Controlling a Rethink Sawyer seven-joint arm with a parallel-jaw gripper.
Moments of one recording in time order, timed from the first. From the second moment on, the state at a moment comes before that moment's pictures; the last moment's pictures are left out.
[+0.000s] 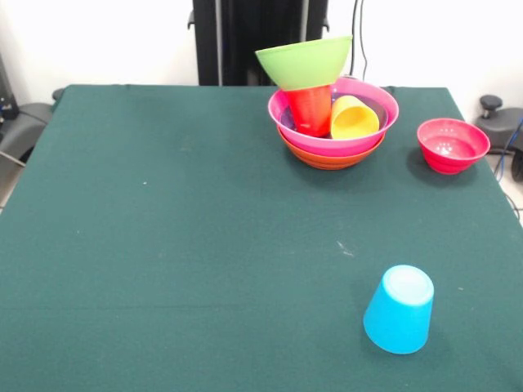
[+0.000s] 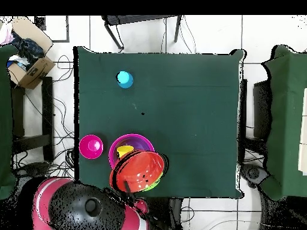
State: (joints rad) arm 0.16 -0.02 -0.72 2.36 -0.38 -2.30 1.31
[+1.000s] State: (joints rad) arm 0.26 -0.03 -0.72 2.29 -0.28 -1.83 1.31
